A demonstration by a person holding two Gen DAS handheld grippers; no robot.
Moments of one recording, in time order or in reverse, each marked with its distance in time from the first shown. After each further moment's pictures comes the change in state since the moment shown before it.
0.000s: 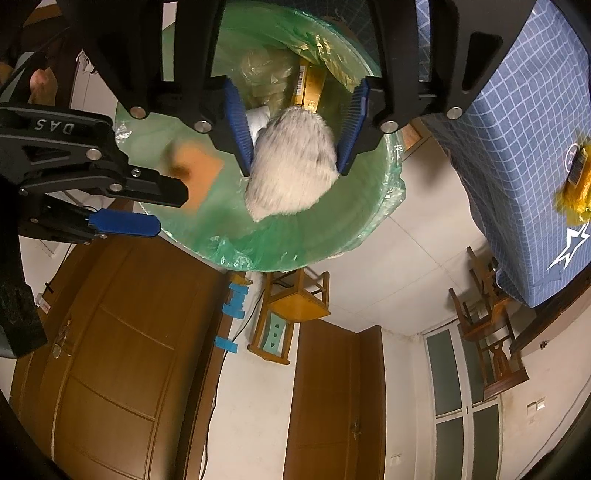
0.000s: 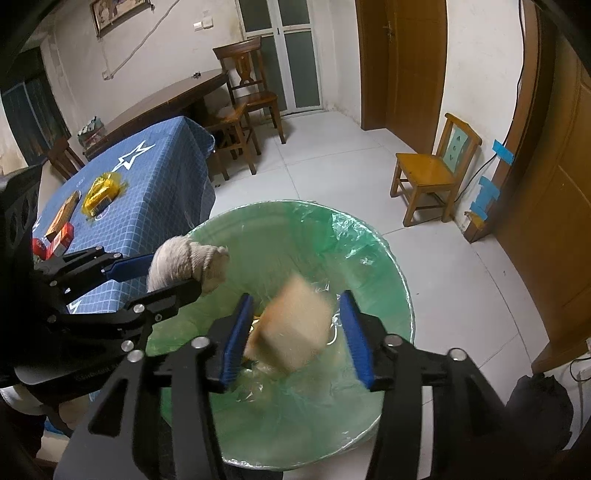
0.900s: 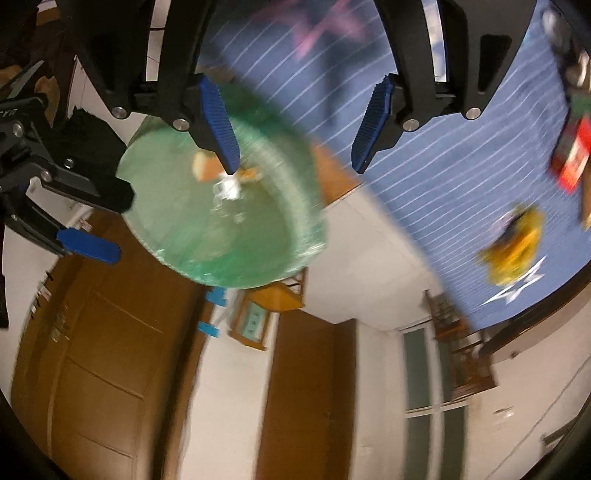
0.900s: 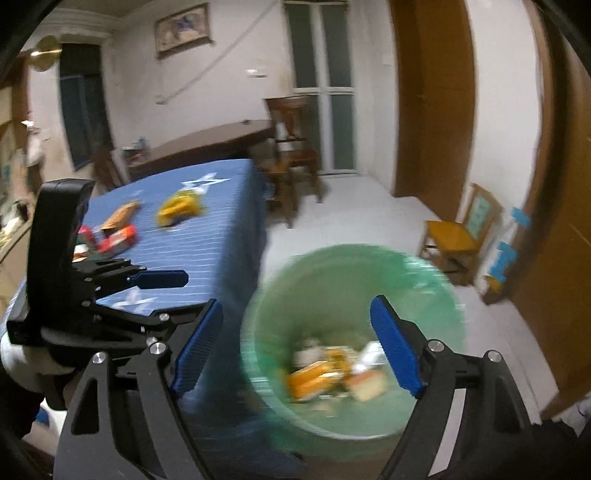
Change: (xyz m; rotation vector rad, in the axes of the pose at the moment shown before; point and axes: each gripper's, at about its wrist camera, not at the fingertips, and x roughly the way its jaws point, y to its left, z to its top) left arm -0.117 0.064 -0.091 -0.084 -0.071 0.064; right arm -0.061 0.105 -0.049 -0.167 -0.266 0.120
